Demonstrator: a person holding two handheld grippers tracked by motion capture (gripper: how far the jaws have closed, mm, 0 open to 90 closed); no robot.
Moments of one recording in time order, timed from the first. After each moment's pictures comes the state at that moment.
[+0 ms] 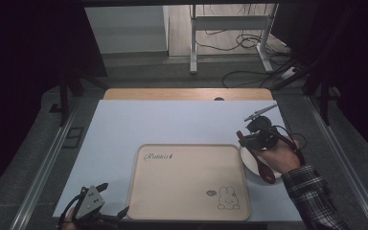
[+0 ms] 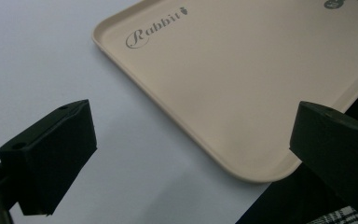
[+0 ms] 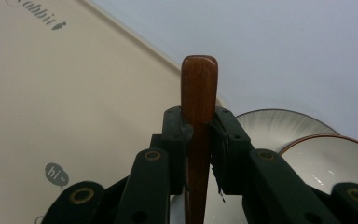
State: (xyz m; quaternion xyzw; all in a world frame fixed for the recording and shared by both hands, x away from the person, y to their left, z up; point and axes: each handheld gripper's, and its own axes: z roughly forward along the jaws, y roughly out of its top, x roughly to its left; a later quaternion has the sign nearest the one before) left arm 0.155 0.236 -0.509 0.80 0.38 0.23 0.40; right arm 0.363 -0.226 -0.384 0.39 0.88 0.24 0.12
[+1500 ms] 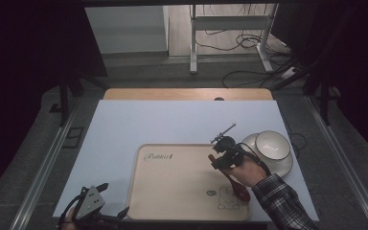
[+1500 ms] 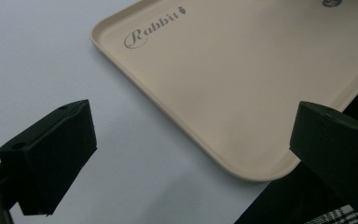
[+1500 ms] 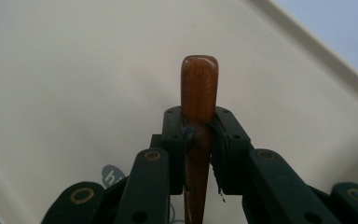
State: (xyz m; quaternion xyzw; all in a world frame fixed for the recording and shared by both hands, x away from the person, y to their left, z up) left arm 0.154 0.236 -0.509 0.81 0.37 0.23 0.40; right arm 0.349 -0.153 -0.454 0.36 0.91 0.19 0.03
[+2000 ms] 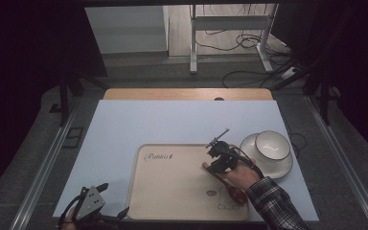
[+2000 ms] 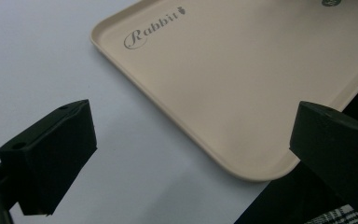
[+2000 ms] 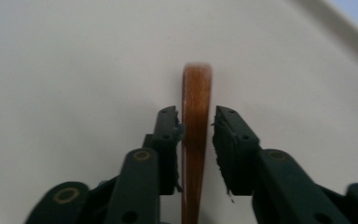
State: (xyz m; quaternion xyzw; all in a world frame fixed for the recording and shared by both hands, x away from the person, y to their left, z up) left arm 0.154 0.235 -0.509 0.81 0.37 0.23 0.40; right arm 0.348 -0.143 -0.475 0.34 0.92 0.19 0.03
